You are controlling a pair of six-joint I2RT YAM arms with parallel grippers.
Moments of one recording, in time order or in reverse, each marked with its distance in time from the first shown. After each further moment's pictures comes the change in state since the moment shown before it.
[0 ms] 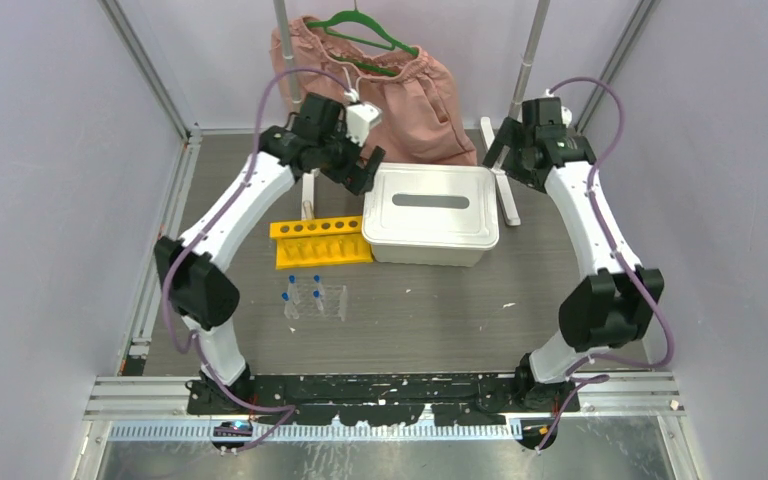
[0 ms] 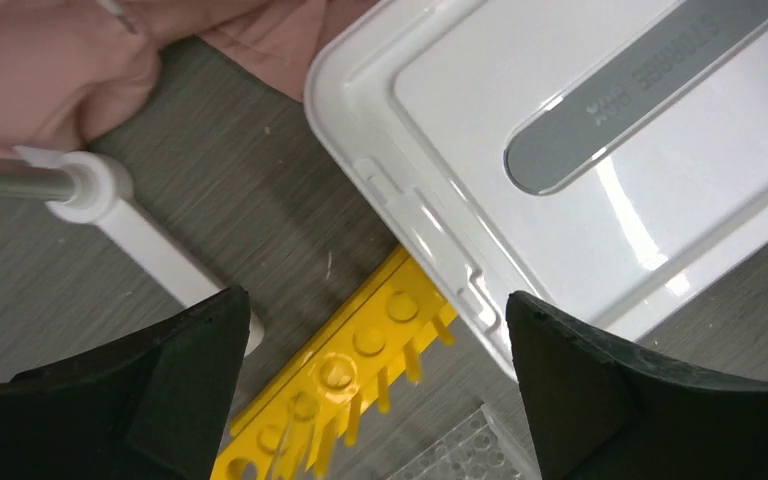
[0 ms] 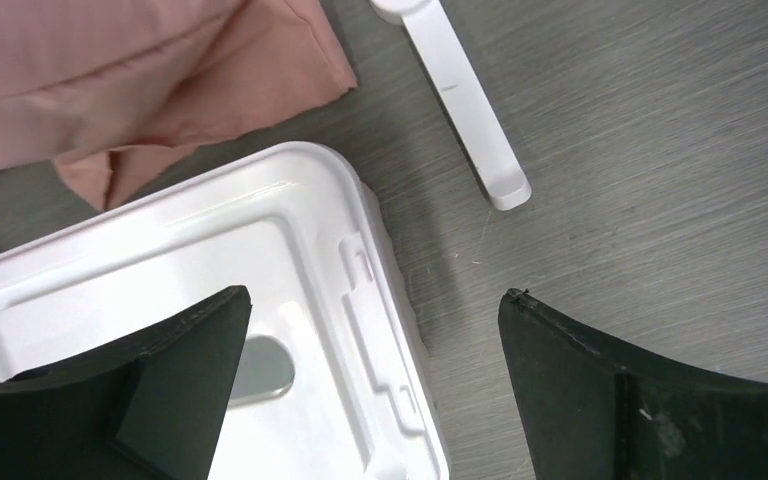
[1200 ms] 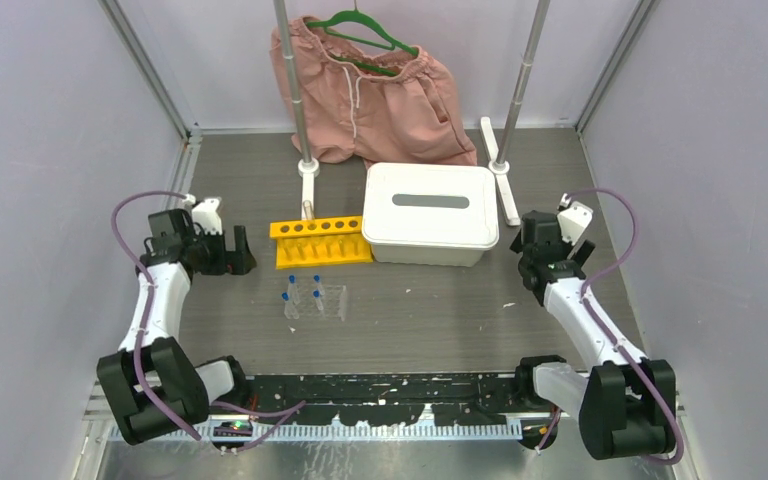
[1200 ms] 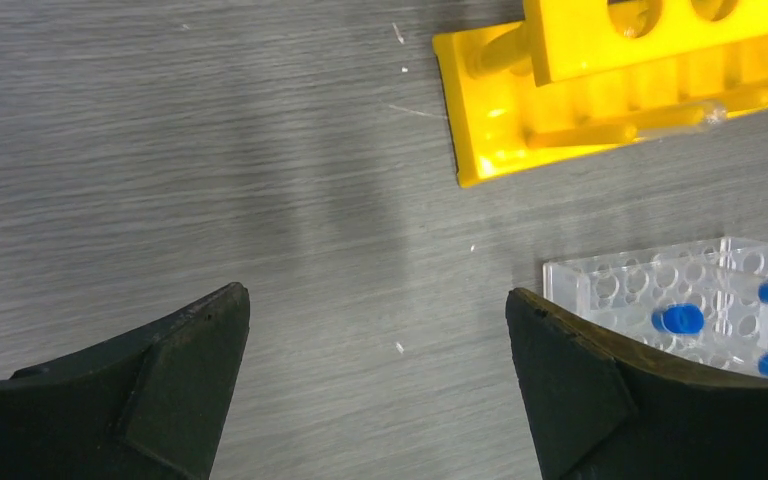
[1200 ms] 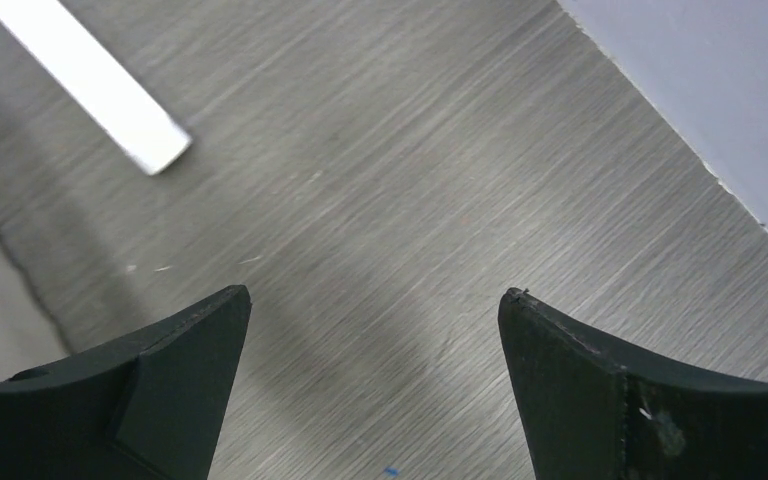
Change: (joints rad) left arm 0.842 -0.704 -1.081 0.225 0.261 0.099; right arm -0.018 -0.566 -0.967 0.525 0.449 -0.016
